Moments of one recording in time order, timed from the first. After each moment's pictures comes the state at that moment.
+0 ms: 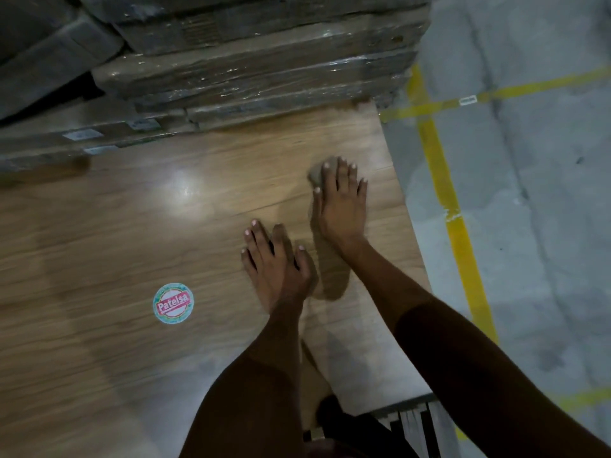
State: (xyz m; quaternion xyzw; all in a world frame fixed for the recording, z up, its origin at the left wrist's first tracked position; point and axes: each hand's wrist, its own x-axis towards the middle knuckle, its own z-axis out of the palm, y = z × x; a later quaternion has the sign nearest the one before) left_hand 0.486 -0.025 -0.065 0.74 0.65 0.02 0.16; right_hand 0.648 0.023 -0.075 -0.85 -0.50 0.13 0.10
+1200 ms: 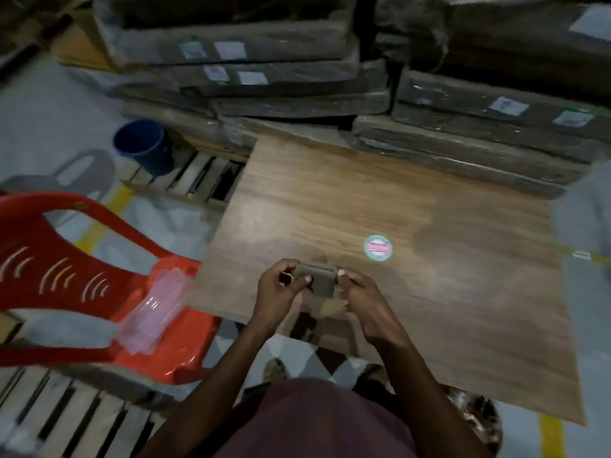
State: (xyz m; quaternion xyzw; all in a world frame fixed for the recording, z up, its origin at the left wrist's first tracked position) left_hand 0.035 -0.133 0.093 0.48 0.61 0.39 0.49; right_hand 0.209 -0.137 0.127 -0.66 -0.32 0.60 0.32
